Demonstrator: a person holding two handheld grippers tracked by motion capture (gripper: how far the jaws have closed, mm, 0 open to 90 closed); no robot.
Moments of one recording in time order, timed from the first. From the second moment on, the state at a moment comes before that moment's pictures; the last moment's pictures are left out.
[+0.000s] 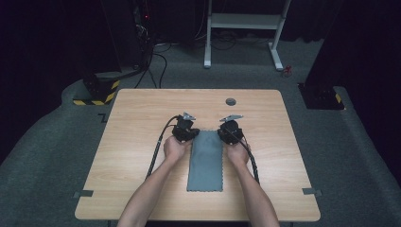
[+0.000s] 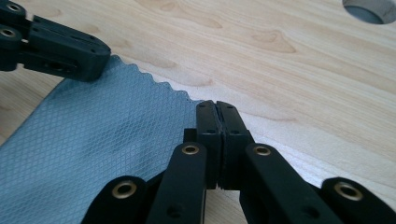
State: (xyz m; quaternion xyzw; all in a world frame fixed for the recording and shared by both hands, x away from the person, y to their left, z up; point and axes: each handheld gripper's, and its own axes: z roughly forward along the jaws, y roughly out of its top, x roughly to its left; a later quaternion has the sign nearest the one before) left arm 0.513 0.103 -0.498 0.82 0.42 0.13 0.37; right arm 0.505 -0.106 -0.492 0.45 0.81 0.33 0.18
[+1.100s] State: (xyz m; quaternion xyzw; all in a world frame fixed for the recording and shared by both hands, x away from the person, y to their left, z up) left arm 0.512 0.112 -0.481 0.82 0.40 0.12 0.39; right arm 0.505 -0.115 -0.481 0.44 0.81 0.37 0.16
